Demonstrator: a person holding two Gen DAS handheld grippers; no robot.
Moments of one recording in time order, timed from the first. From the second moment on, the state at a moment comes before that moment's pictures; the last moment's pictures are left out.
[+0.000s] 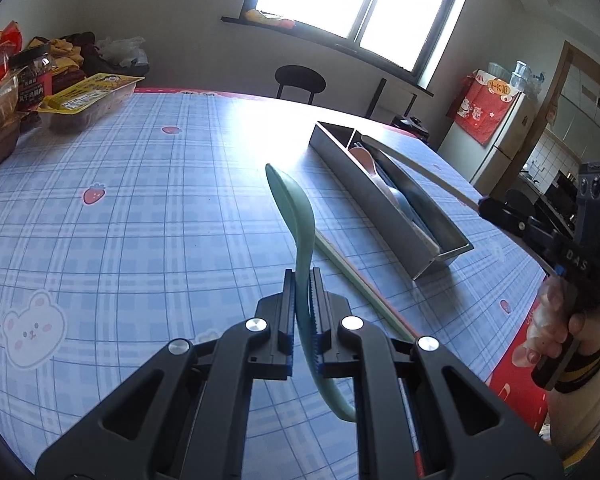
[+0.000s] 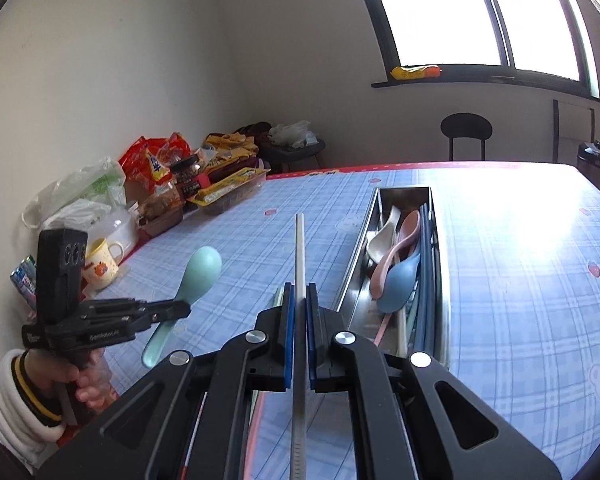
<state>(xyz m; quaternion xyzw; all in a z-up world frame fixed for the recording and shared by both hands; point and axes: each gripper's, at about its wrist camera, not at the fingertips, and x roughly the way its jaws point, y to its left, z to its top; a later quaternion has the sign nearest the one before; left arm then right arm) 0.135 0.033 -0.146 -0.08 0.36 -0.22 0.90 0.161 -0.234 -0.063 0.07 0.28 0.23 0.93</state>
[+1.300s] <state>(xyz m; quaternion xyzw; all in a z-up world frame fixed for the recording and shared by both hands) 0.334 -0.162 -0.141 0.05 0.47 -0.22 0.85 0.270 -0.294 -0.116 0.20 0.33 0.09 0.92</state>
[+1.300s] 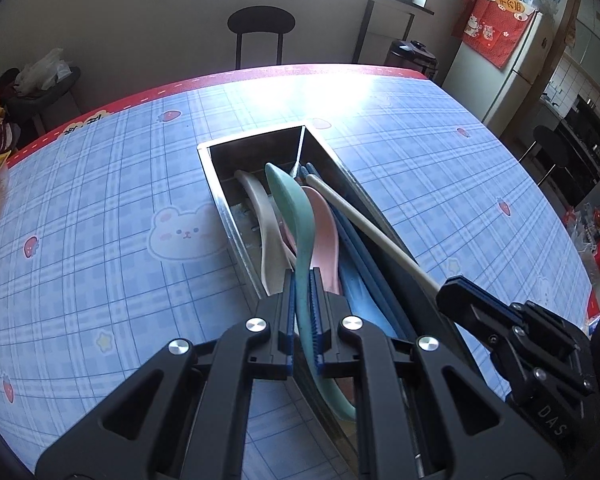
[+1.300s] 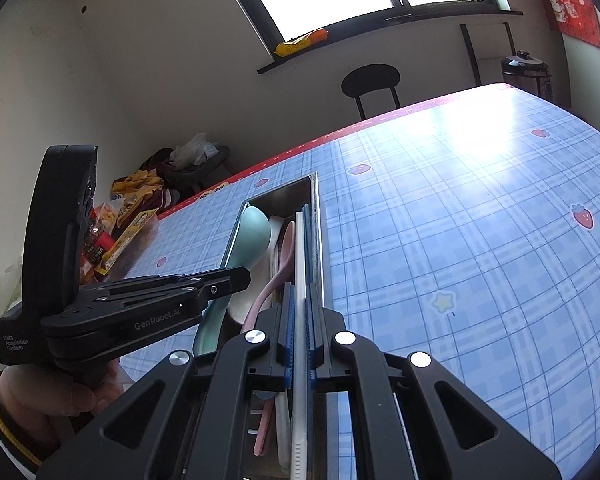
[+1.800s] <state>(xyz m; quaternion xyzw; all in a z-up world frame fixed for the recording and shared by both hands) 0.341 -0.177 -0.143 0.08 0.46 -0.21 0.86 0.272 -0.290 -0.117 0.20 0.34 0.09 0.91</state>
